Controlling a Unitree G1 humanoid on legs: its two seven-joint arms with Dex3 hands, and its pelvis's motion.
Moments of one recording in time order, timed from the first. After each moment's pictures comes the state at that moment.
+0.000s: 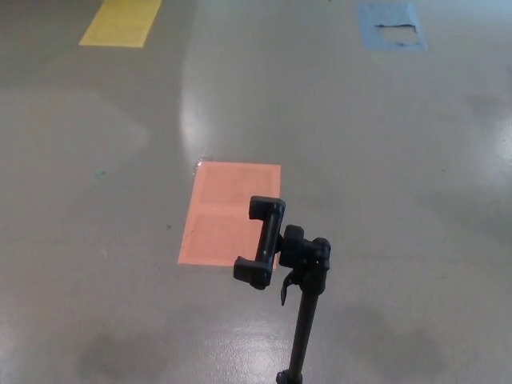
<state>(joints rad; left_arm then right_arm) -0.23 0.58 -0.13 1.26 0.27 -0.16 -0.16 -0.28 -0.44 0.08 1.25 -0.22 -0.10 0.09</state>
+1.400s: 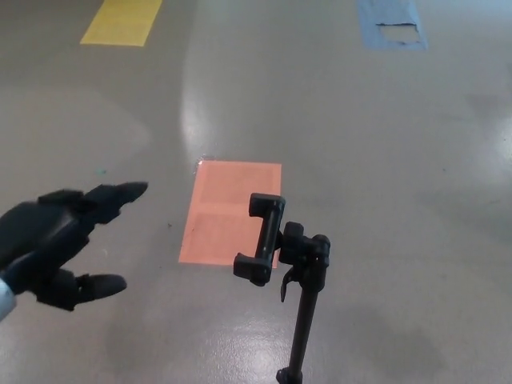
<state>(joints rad) -0.26 0.80 -0.20 0.21 0.52 -0.41 -0.08 -0.31 -0.44 0.10 1.28 -0.23 -0.13 0.10</state>
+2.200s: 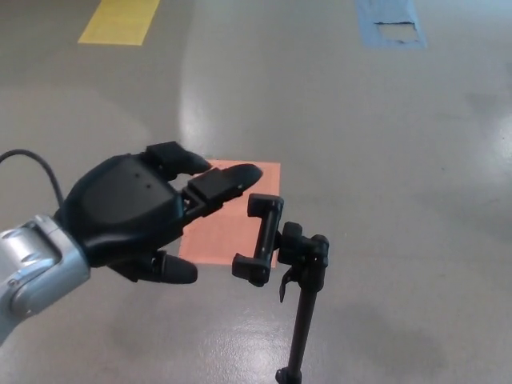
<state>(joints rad) -0.43 0.79 -0.35 -0.02 0.77 -0.46 -0.08 -0.31 -0.46 0.12 1.30 -0.24 -0.13 0.14</state>
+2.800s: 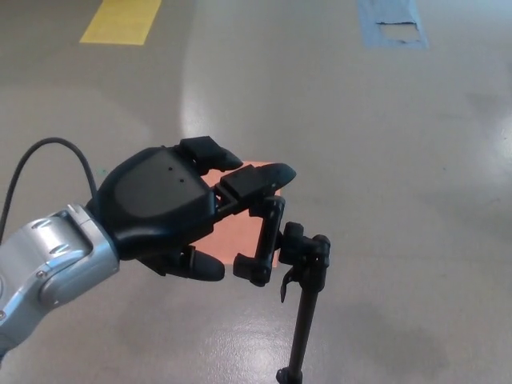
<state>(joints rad) -0.46 0.73 -0.36 -0.04 0.79 -0.46 -0.12 -0.32 -0.46 0.12 1.30 -0.24 -0.13 0.16</state>
